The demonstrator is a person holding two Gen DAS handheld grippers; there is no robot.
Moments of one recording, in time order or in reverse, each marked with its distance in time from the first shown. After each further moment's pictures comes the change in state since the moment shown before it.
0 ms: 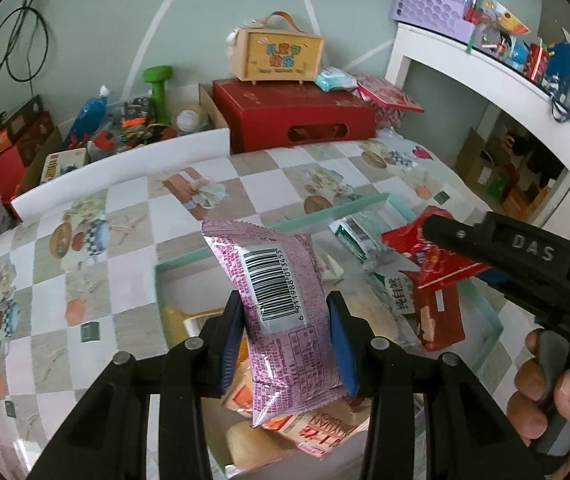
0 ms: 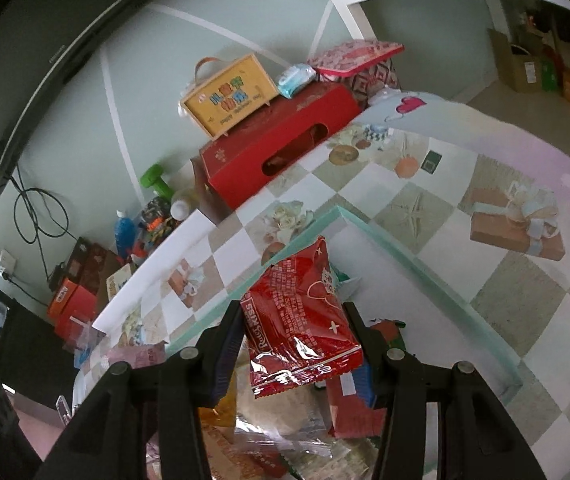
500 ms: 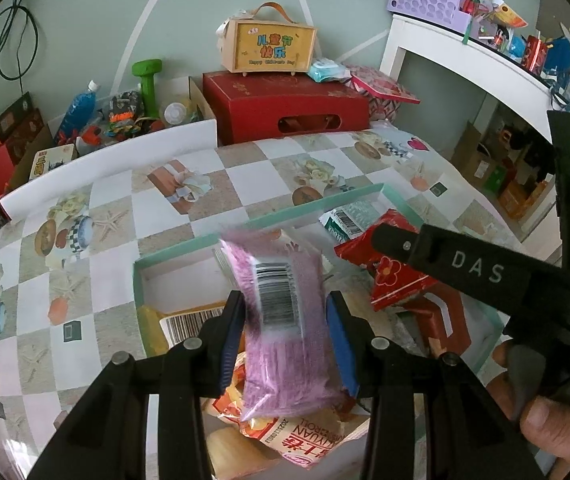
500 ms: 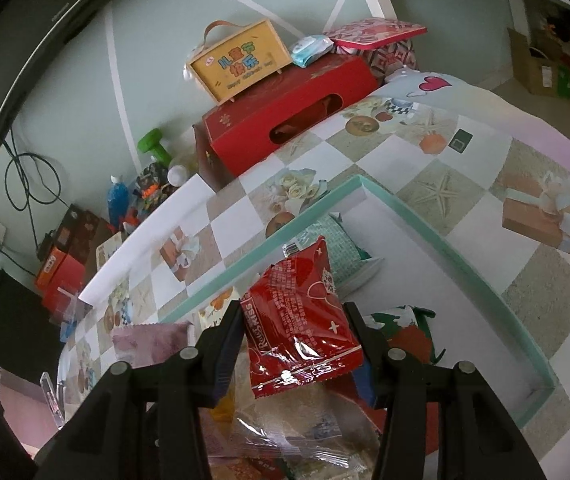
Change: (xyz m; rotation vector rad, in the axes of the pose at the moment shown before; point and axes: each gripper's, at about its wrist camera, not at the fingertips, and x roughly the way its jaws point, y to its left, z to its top) left arm 0.011 -0.009 -0.001 0.006 0.014 -0.011; right arm 0.025 0.017 -0.009 -0.069 0.070 -0.018
